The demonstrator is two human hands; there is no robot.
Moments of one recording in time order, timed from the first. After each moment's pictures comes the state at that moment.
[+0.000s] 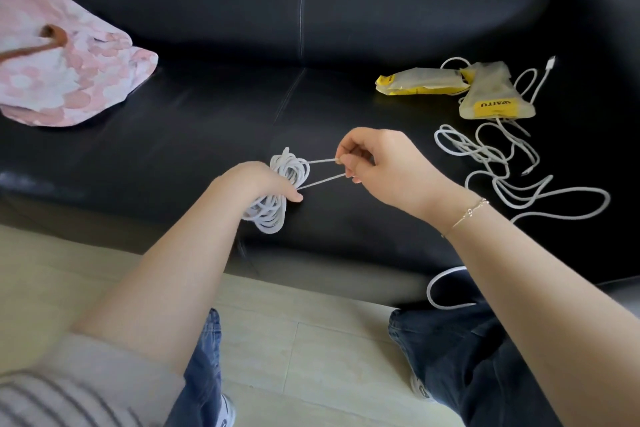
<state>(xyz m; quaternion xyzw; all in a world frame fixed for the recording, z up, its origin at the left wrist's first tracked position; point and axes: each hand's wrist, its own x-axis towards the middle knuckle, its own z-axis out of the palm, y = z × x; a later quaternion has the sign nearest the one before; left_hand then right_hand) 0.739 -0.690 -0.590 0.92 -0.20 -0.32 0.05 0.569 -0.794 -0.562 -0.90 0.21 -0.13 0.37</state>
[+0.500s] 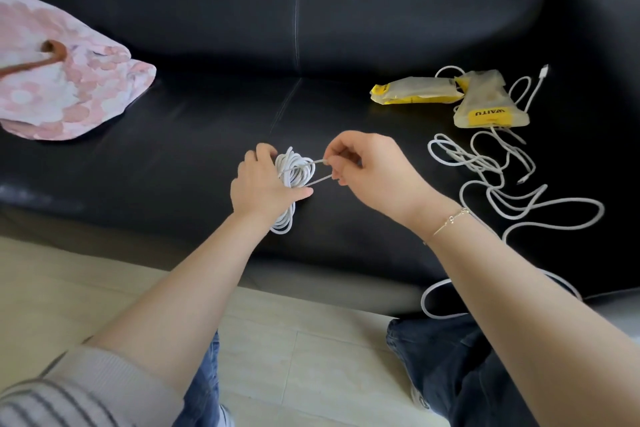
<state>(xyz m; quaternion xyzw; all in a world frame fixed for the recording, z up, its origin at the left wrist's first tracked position) 0.732 -0.701 -0.633 0.93 -0.30 -0.05 0.22 0.578 -0.796 -0.558 -0.88 0.21 -0.17 0.39</state>
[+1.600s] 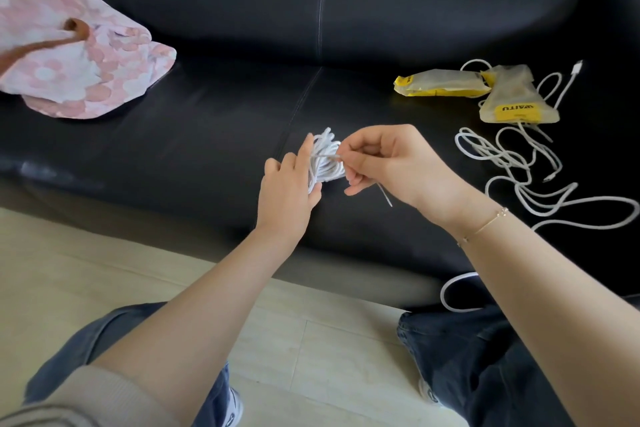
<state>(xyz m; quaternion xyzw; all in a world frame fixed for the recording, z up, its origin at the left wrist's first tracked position) 0.716 -0.676 -0.664 0.88 -0.45 0.14 0.12 0.576 -0.778 -0.549 -0.80 0.19 -0.13 0.56</state>
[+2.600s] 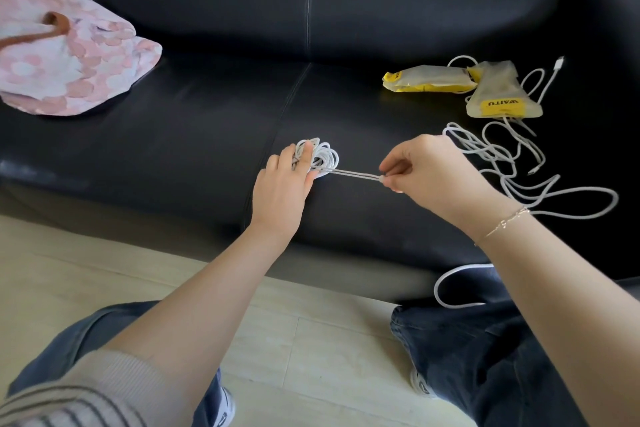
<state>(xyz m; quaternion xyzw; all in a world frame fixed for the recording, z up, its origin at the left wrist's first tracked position) 0.727 -0.687 -0.692 0.84 -0.48 0.25 0.10 0.544 -0.809 -0.568 -0.91 0.31 -0.08 0.26</state>
